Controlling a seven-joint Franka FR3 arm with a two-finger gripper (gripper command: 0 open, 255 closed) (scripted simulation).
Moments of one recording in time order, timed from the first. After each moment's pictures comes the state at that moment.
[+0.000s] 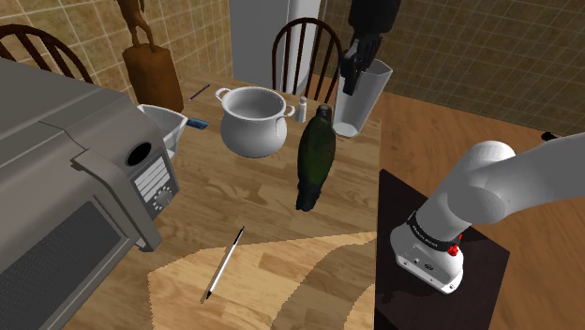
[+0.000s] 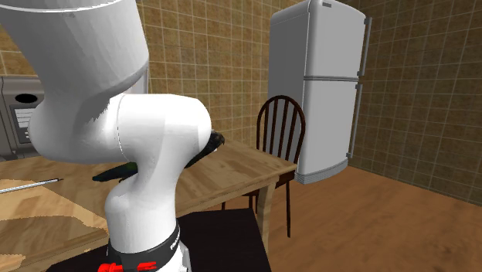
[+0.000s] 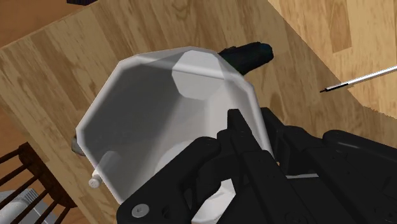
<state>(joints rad) 0.07 -0.67 0.32 -2.16 0.10 1.51 0.16</state>
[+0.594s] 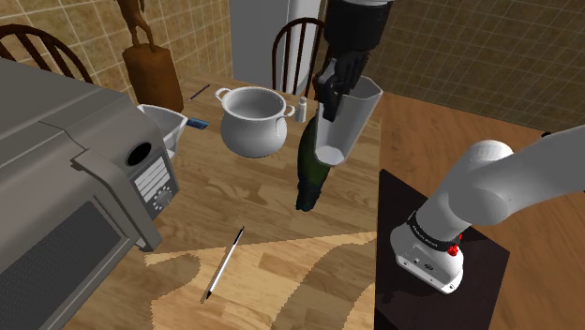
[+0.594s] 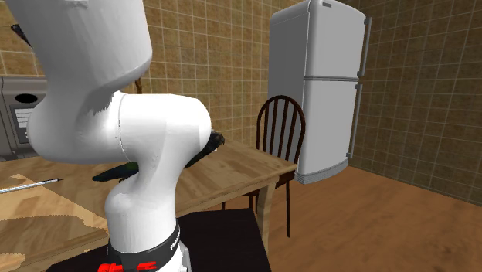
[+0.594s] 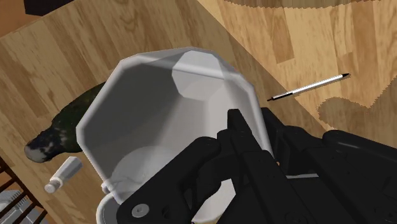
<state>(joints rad) 0.11 -0.59 0.52 -2.04 0.19 1.49 0.40</state>
